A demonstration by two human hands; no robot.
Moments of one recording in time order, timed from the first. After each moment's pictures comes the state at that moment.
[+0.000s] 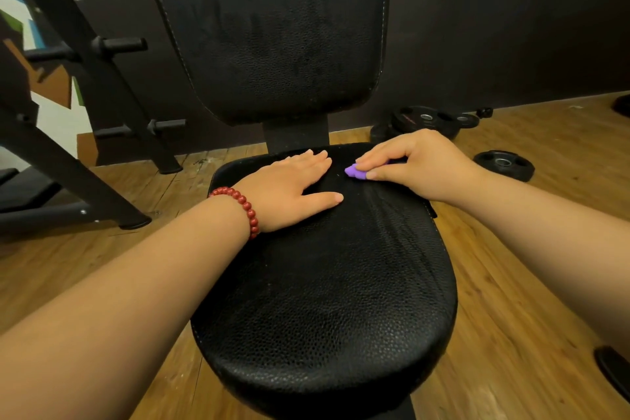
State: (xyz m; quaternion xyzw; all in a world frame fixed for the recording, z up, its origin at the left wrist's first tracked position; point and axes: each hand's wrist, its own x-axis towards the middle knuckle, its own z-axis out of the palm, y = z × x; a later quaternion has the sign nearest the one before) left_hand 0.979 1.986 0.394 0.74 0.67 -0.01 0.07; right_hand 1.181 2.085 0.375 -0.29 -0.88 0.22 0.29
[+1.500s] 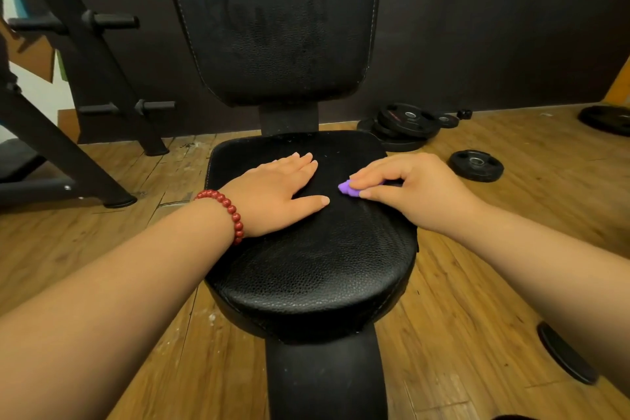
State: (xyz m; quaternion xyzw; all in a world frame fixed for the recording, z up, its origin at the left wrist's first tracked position) left_hand 1.000 1.929 0.394 0.73 0.68 -0.03 0.07; right_hand 1.209 2.005 0.369 -0.30 -0.87 0.25 0.30
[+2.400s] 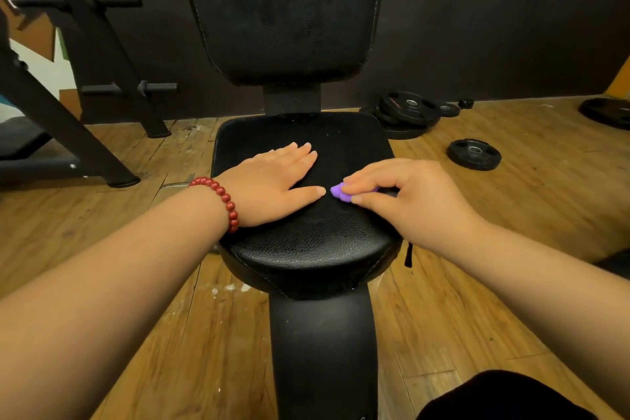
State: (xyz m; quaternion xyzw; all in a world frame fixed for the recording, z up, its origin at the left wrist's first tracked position) left_hand 1.005 1.898 0.392 0.74 0.67 -0.04 0.07; right_hand 1.214 1.942 0.363 -0.30 -0.86 0.22 0.34
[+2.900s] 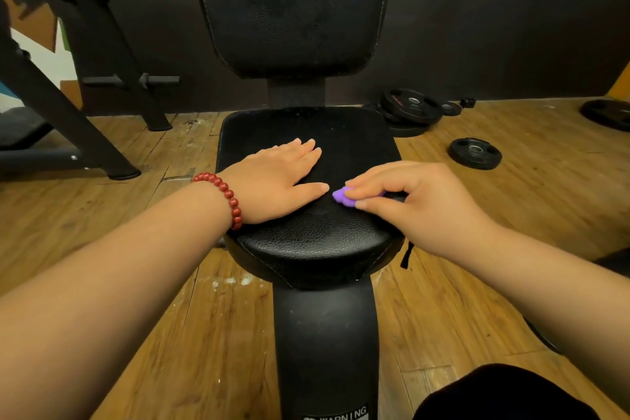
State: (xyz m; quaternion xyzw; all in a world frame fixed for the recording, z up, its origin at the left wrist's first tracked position) left_hand 1.002 1.891 0.387 0.74 0.67 -0.03 0.06; right_hand 1.219 1.928 0.363 -0.27 -0.87 0.24 0.34
